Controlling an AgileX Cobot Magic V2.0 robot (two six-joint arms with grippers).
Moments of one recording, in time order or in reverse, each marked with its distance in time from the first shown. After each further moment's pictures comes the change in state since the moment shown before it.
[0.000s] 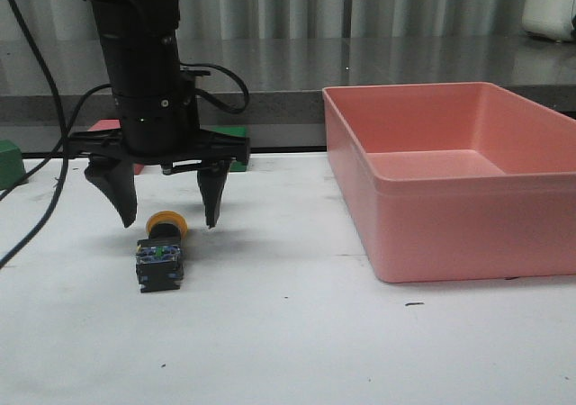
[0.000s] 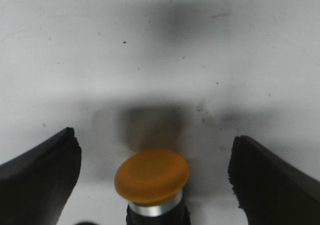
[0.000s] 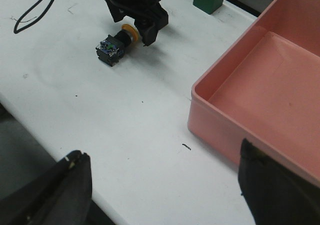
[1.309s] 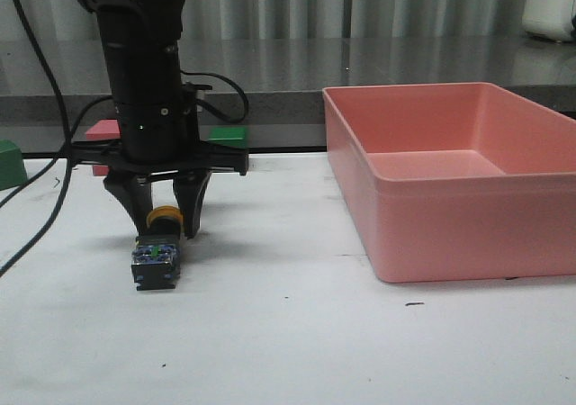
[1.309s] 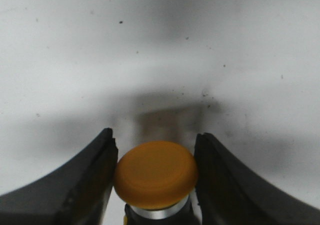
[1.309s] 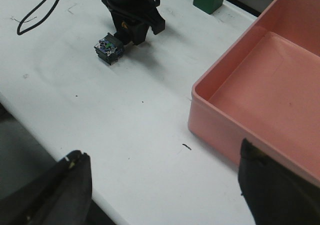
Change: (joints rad) left arm 0.006 0.013 -0.023 -0.031 0.061 0.067; right arm 0.000 0.000 0.000 0.000 0.000 0.001
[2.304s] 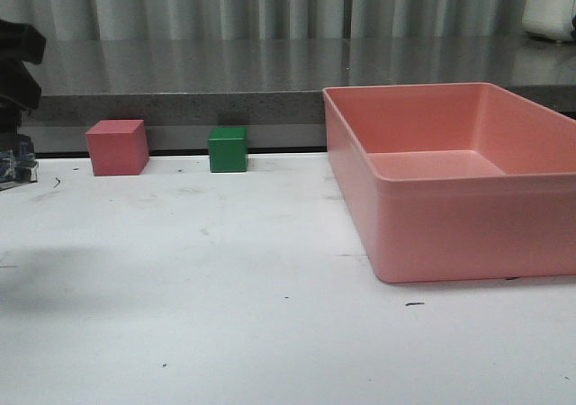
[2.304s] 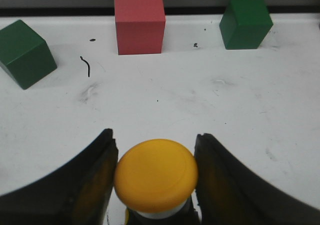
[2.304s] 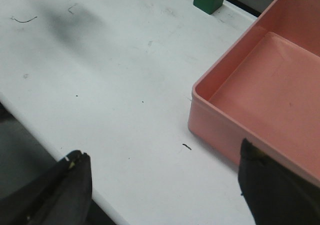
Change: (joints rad) left arm 0.264 -0.762 0.907 0.054 -0.988 0.201; right arm 0.000 0.000 0.000 0.000 0.000 -0.002
